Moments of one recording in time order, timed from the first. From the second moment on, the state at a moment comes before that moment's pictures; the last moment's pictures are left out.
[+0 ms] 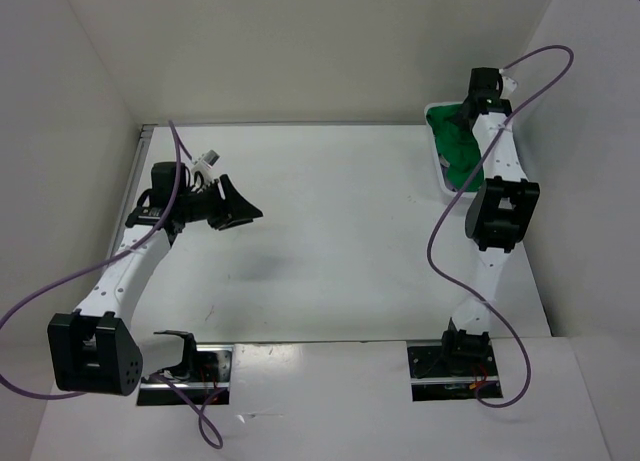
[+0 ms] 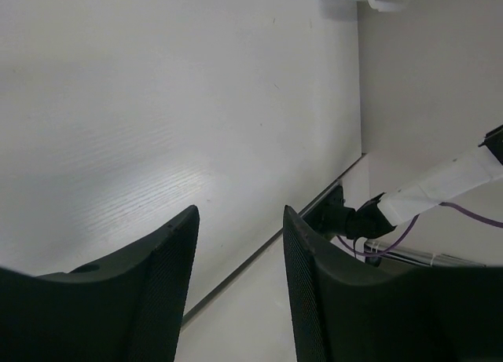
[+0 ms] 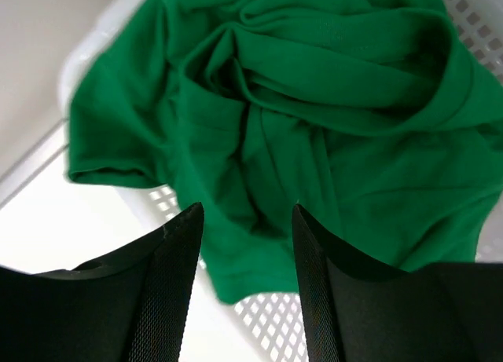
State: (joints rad) left arm -0.04 1.20 0.94 -0.42 0.77 -0.56; right arm -0.13 2.21 2.18 -0.70 0.30 0.49
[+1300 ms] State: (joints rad) left arm -0.04 1.24 0.96 -0.33 0.75 -0.64; right arm -0.08 1.79 2.26 -0.68 -0.14 0.61
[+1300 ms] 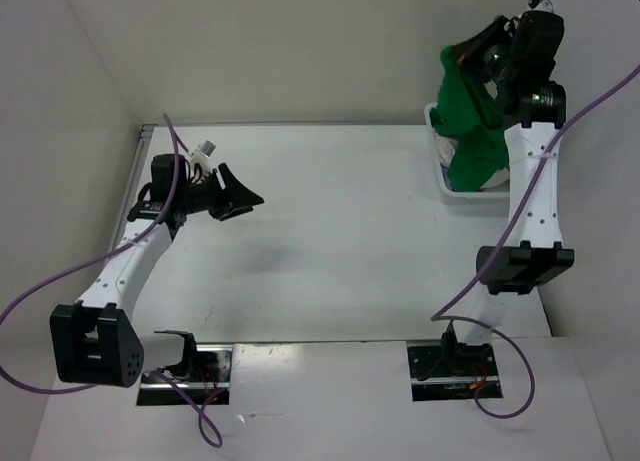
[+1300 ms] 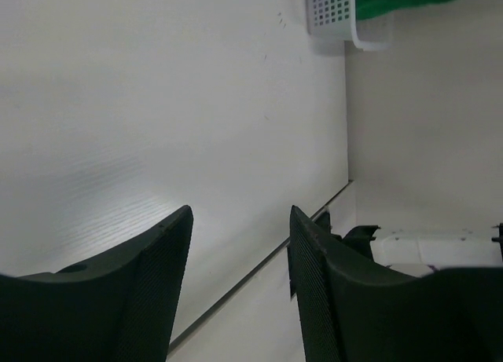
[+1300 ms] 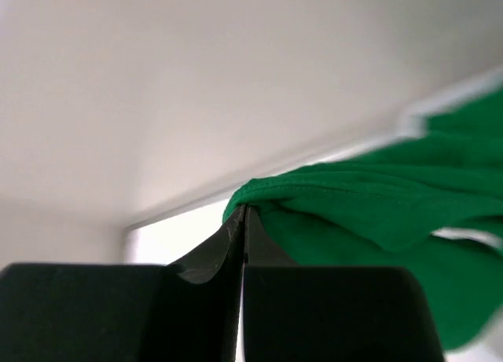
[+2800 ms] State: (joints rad) left arm -0.50 1.32 0.79 -0.45 0.20 -0.64; right arm -0.21 1.38 1.11 -0.39 -0.35 0.75
